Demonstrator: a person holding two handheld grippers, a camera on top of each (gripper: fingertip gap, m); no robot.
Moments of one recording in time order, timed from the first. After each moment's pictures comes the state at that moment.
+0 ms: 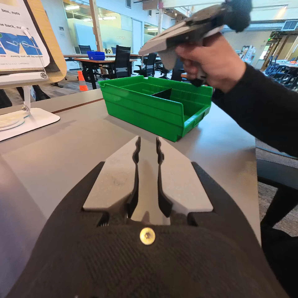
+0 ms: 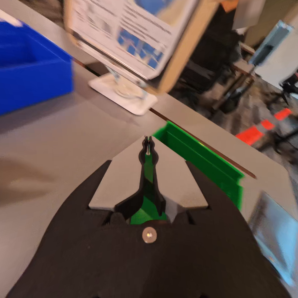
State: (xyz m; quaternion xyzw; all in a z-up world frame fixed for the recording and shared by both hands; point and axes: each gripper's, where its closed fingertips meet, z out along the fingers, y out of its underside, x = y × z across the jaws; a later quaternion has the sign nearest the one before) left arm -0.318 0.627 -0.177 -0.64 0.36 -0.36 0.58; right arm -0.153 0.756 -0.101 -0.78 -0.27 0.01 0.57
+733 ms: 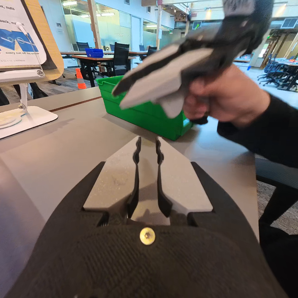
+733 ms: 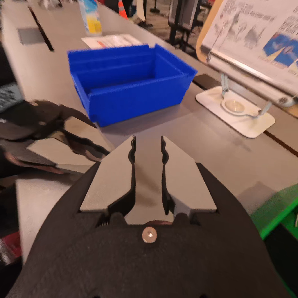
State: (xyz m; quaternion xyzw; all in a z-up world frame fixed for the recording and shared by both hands) left arm -0.317 0.626 -0.179 -0.64 0.36 -0.36 0.57; right arm -0.330 0.673 -0.149 -0.73 -0.40 0.22 0.51
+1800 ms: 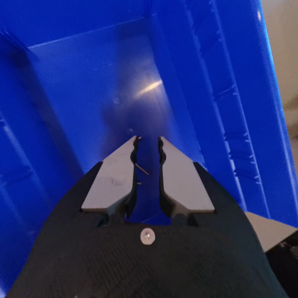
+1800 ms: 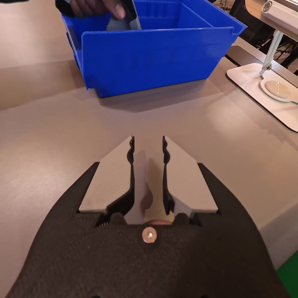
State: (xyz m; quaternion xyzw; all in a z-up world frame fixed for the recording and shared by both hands) left arm -0.555 0.782 -0.251 -0.94 0.22 -0.15 0.21; right arm -0.364 0.672 -0.230 -0.73 -0.45 0.20 0.47
